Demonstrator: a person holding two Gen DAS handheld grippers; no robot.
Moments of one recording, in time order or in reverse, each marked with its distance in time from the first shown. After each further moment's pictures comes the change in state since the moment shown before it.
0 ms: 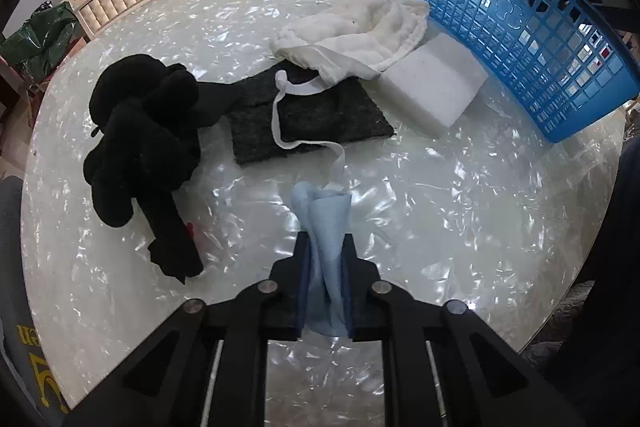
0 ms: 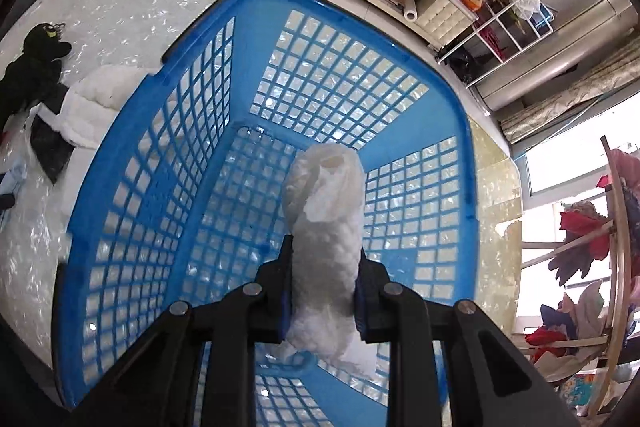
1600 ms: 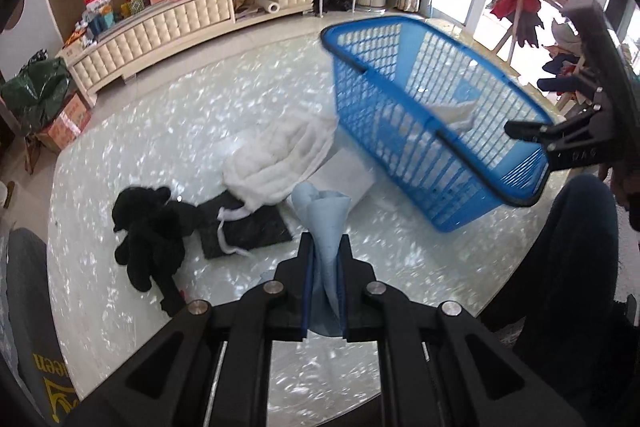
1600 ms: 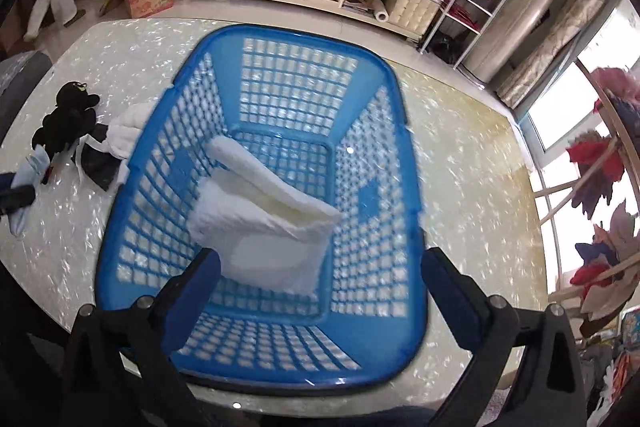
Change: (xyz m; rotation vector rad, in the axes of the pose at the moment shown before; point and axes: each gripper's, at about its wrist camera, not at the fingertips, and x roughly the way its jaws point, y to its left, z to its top) left arm -0.110 -0.071 0.047 0.069 -0.197 -0.041; right arm -0.077 -0.055 -0.086 0.229 -0.119 0.119
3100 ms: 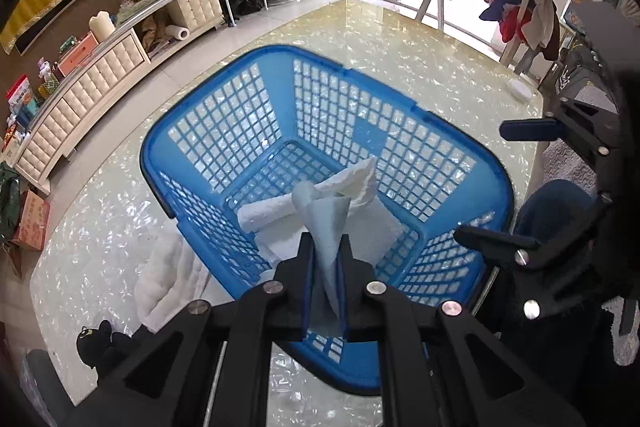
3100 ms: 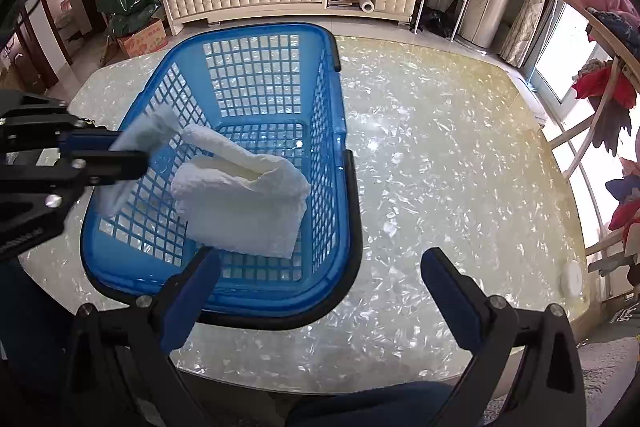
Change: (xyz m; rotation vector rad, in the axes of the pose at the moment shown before) left arm 0.062 -0.114 0.097 0.295 0.070 -0.099; right arm 0.004 -0.053 -0.041 0.162 -0.024 0.157
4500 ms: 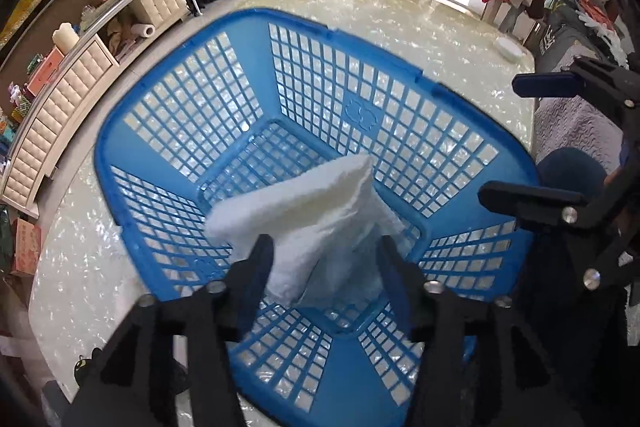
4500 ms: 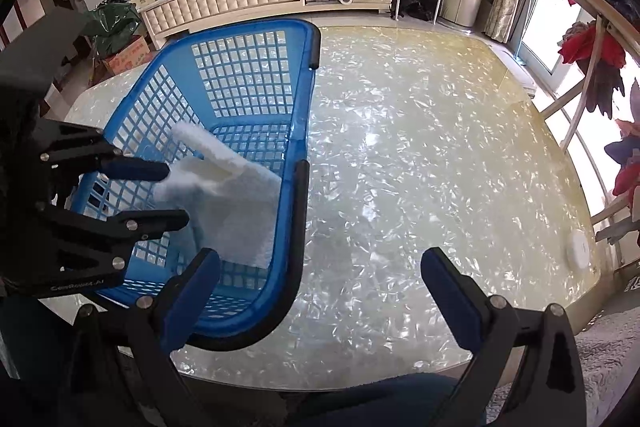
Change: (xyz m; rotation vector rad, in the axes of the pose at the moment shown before) left arm 0.035 -0.024 0.011 0.106 0.080 -0.036; right arm -0.007 -0.022 -0.010 0.103 0.010 0.006
